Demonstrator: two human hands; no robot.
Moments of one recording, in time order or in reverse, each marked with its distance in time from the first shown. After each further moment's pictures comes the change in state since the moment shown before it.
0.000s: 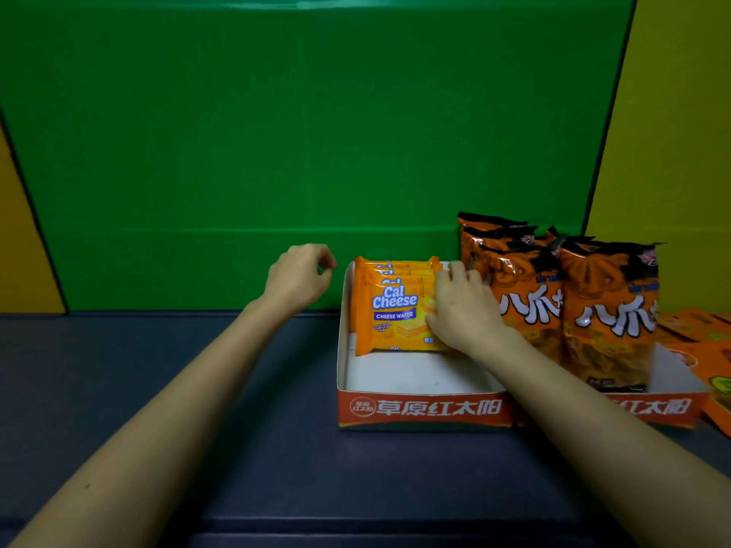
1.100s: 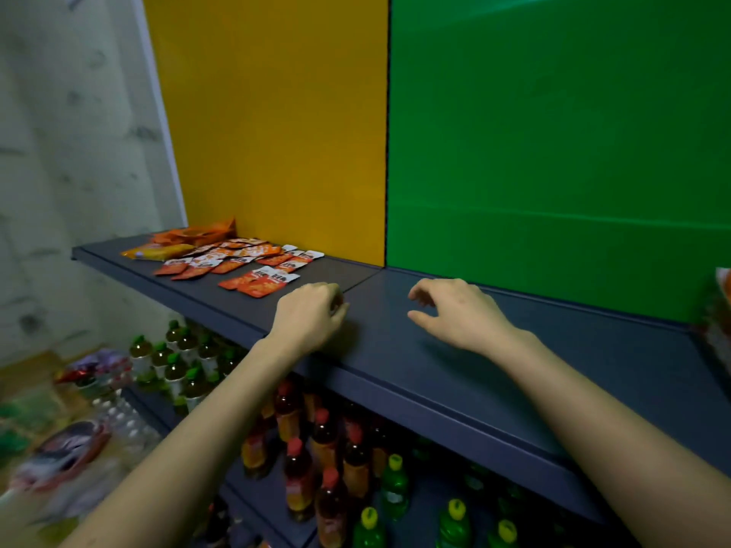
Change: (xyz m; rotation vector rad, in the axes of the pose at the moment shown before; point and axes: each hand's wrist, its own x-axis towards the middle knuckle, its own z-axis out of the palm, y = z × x) left_hand -0.217 -0.272 -0.210 0.495 0.006 -0.378; right_hand -0.060 -0.369 -0.009 0.435 -0.188 -0.708
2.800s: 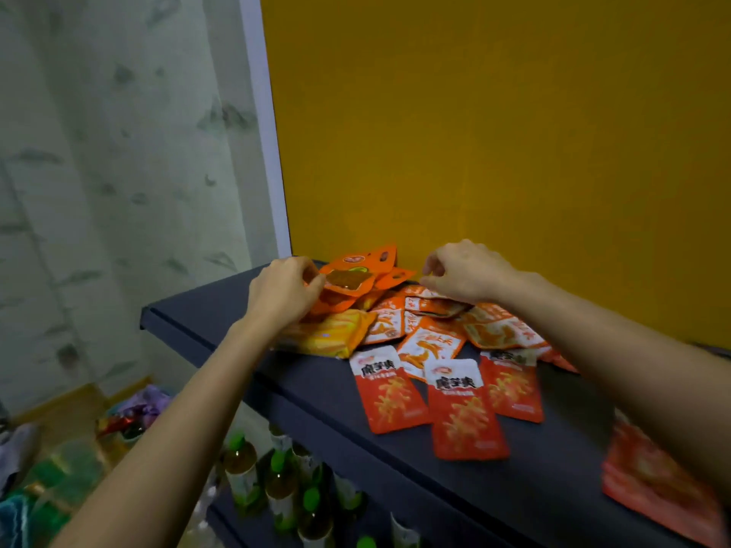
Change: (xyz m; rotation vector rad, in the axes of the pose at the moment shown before) left_hand 0.273 -0.589 0.064 -0.081 0.108 -0.215; right_hand 0.537 -0.300 0.213 -0.106 -0.052 0.014
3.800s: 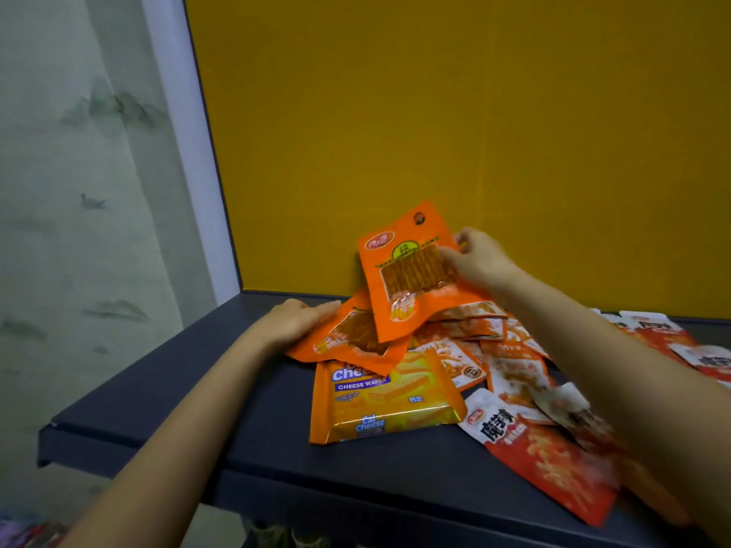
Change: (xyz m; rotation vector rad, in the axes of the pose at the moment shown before) left_hand 0.122 -0.090 0.064 -0.473 -0.755 -0.034; right_hand 0.084 -0.046 0.027 0.448 0.394 0.567
